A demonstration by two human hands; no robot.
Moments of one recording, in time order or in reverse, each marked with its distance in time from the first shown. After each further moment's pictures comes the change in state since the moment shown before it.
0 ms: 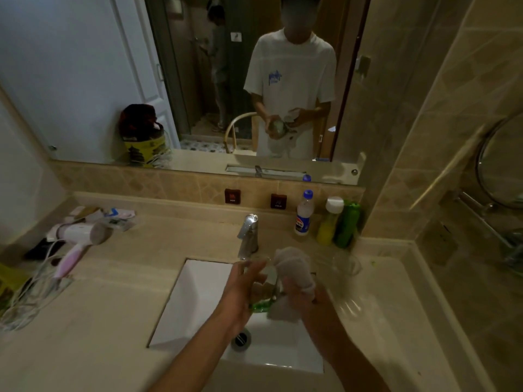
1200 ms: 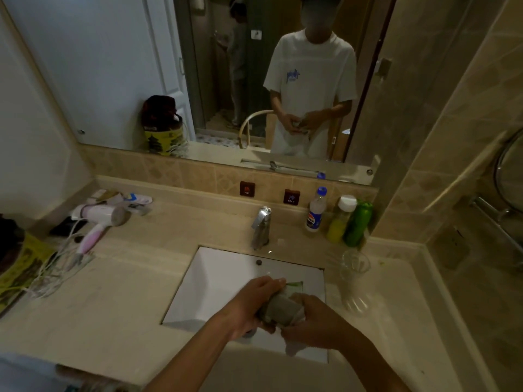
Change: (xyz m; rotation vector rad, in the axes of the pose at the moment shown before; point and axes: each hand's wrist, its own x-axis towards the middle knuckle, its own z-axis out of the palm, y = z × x) left_hand -0.038 -0.009 -0.017 0.242 -0.206 -0.169; right_hand -0.016 0.004 -0.011 -0.664 -0.517 0.282
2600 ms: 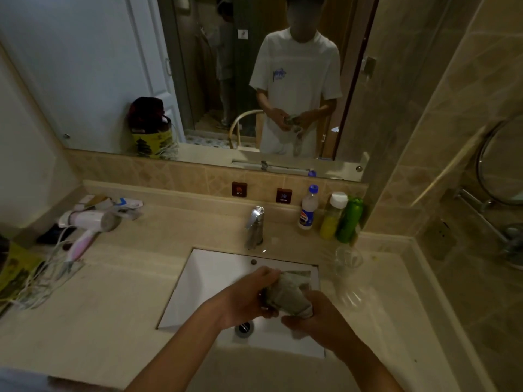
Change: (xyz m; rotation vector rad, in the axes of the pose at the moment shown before) left_hand 0.007 0.017 -0.008 -0.055 -0.208 -0.076; right_hand -0.015 0.004 0.008 0.198 0.264 -0.081
